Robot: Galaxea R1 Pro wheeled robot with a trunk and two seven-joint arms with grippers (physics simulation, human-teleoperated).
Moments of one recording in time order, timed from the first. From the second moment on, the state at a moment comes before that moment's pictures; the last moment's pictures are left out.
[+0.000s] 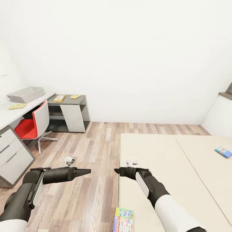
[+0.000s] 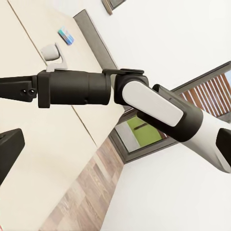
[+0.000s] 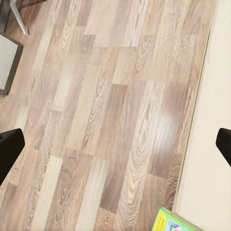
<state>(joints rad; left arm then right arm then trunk) -0.46 0.16 0.17 -1.25 -0.01 0.94 -1.56 -0.69 0.15 0.18 -0.63 -0.27 0.46 0.18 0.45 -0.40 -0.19</state>
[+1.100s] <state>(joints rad) -0.46 0.16 0.17 -1.25 -0.01 0.94 -1.56 -0.69 0.15 0.18 -0.63 -0.27 0.46 0.18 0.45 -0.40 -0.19</state>
